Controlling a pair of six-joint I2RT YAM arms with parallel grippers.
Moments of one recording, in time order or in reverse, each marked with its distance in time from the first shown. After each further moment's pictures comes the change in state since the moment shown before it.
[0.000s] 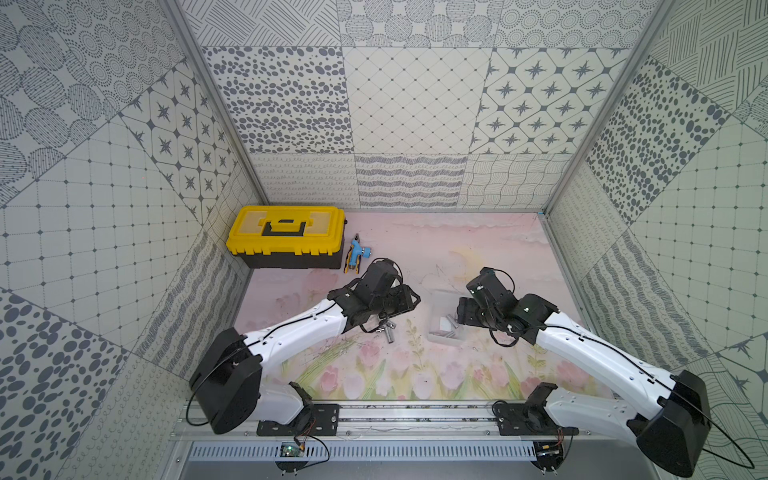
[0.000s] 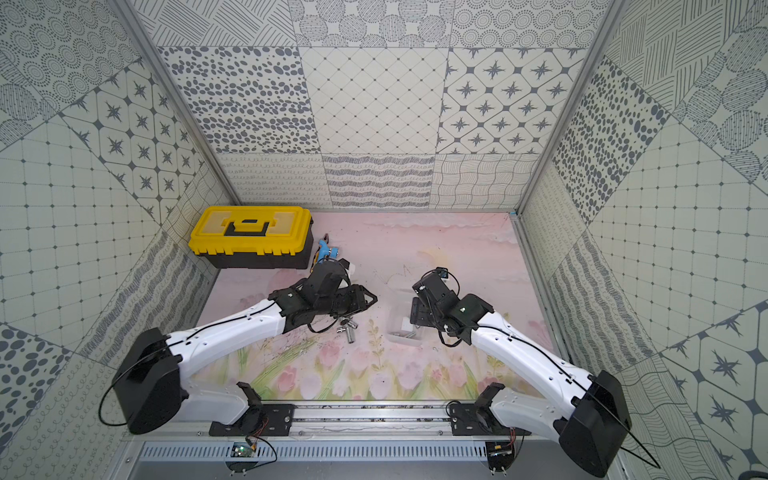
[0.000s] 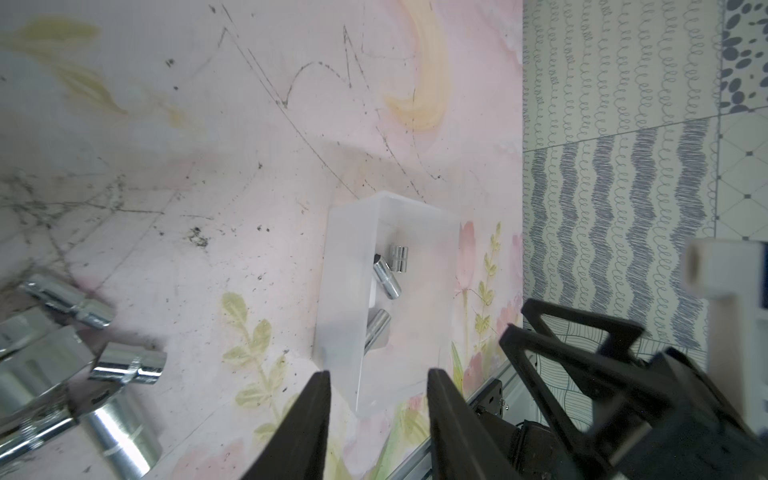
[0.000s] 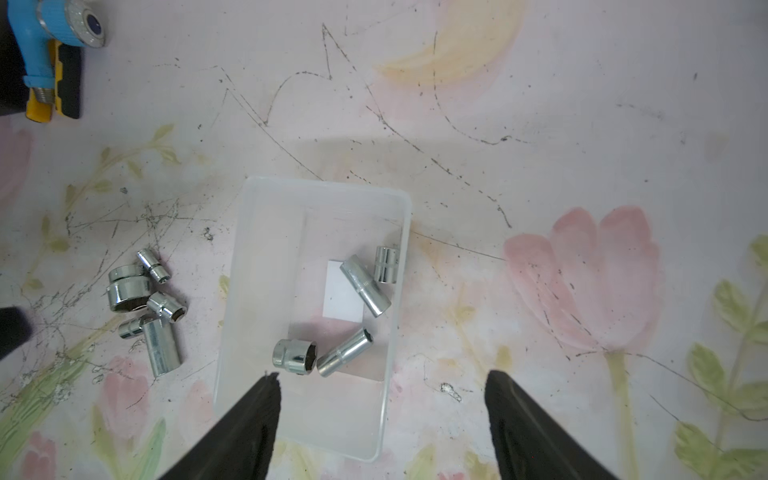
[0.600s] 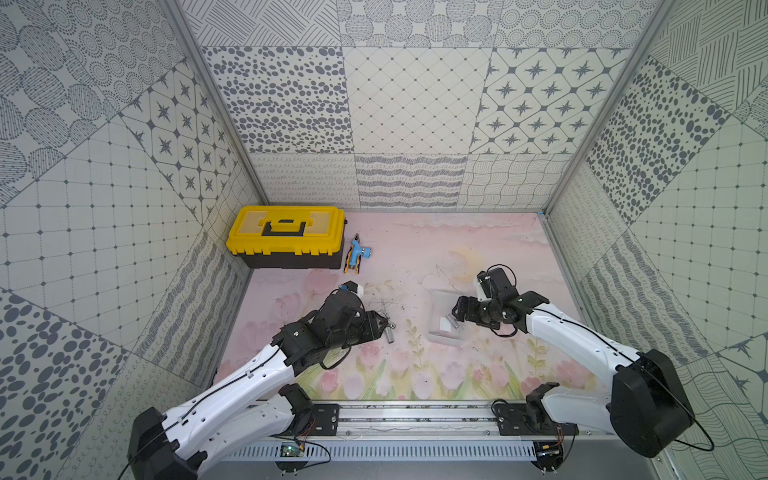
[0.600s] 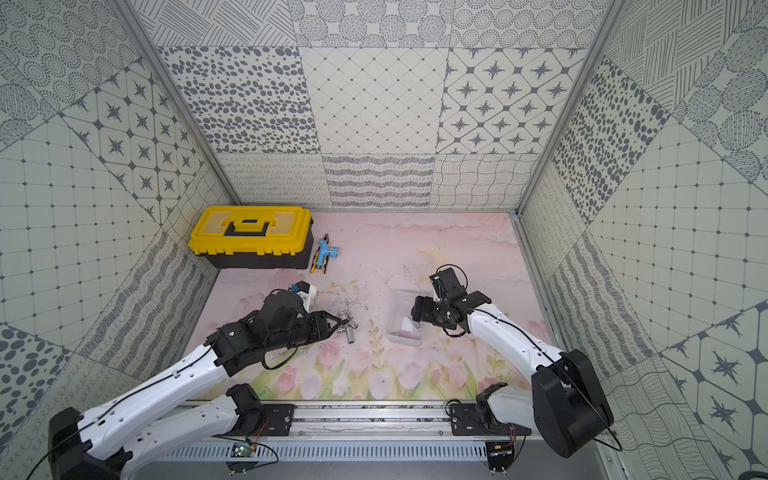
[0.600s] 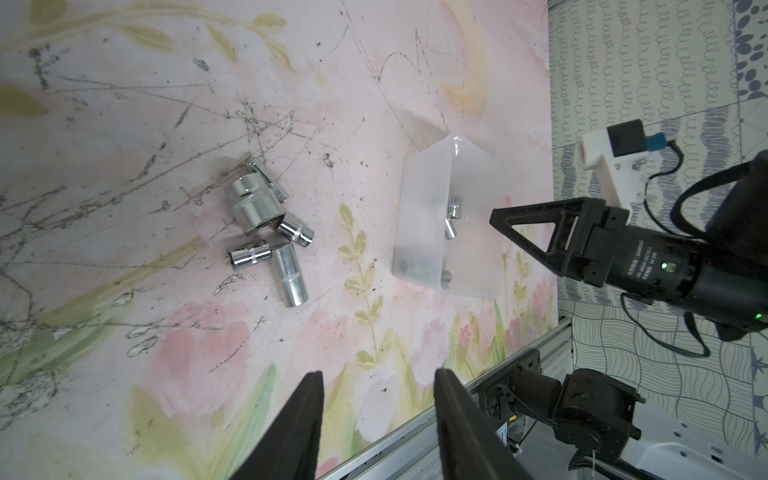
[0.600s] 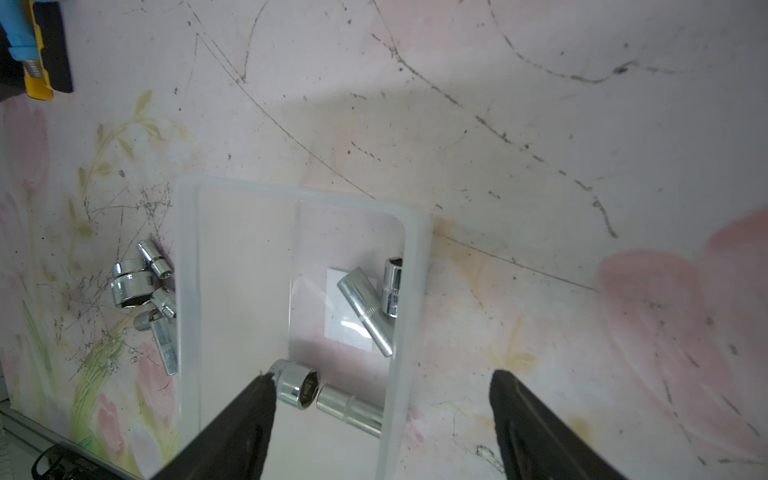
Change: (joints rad) left arm -0.002 -0.455 -0.225 -0.284 -0.106 0.003; right arm -0.203 0.156 -0.097 0.239 -0.347 -0.129
